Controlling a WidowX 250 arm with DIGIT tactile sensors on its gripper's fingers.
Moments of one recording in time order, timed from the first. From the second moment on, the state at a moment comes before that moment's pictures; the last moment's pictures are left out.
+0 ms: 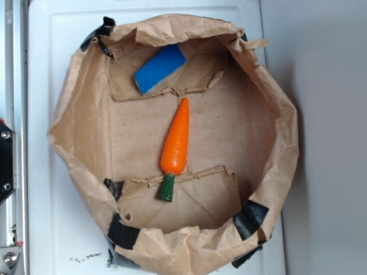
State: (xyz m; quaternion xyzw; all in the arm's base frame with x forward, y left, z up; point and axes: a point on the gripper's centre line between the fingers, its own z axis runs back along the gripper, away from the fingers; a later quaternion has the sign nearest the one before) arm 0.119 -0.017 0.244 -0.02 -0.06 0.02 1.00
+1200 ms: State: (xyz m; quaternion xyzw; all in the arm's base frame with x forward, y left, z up) arm 0.131 -0.049 0.224 -0.01 -0.05 0.10 0.99
